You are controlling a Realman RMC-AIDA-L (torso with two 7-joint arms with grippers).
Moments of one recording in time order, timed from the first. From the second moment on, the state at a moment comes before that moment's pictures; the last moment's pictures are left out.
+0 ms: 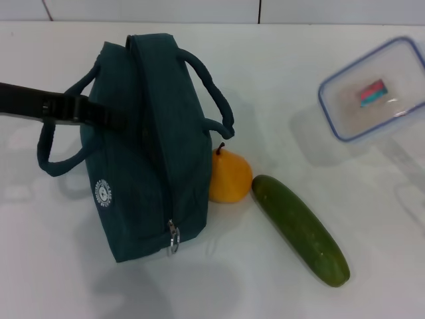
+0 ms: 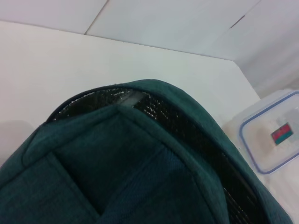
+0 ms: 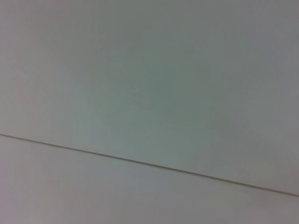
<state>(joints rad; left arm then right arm) -0.48 -2.04 0.72 1.33 2.18 1.88 -2.54 0.45 2.02 -0.75 -0.10 -1.08 -1.60 1.90</state>
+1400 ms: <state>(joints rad) -0.54 -2.05 0.77 1.34 2.12 1.88 -2.51 0.84 2.03 -0.74 0.02 -0.97 -1.70 1.95</state>
